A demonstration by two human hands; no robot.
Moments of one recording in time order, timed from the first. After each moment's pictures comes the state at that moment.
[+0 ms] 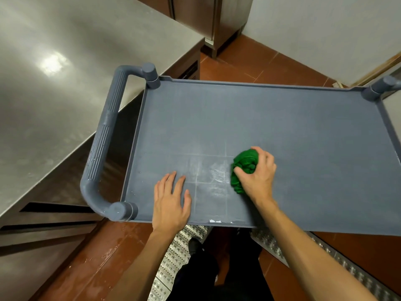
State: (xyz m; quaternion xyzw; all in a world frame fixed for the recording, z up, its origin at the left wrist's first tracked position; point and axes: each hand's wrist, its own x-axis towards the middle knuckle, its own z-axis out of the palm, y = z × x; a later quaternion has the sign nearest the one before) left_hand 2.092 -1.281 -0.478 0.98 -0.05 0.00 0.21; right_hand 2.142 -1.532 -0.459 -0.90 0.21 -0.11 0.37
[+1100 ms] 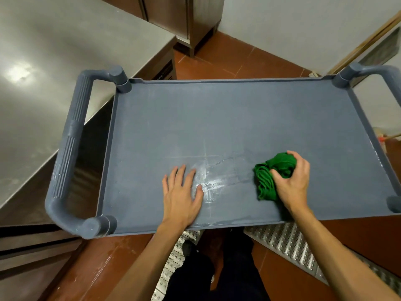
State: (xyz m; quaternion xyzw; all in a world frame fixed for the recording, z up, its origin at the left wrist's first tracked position) left_hand 2.115 -1.353 -0.473 0.96 -0.11 -0.05 0.23; right_hand 2.092 -1.657 -0.459 -0.88 0.26 -0.17 0.35
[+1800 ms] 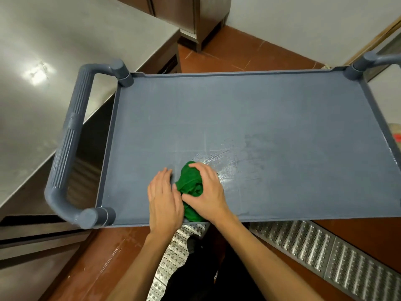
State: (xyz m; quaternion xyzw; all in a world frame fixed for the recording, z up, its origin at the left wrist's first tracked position) left_hand 2.089 -1.328 -0.475 0.95 -0.01 0.01 0.32; right_hand 2.096 -1.466 -0.462 -0.88 0.03 -0.01 0.48
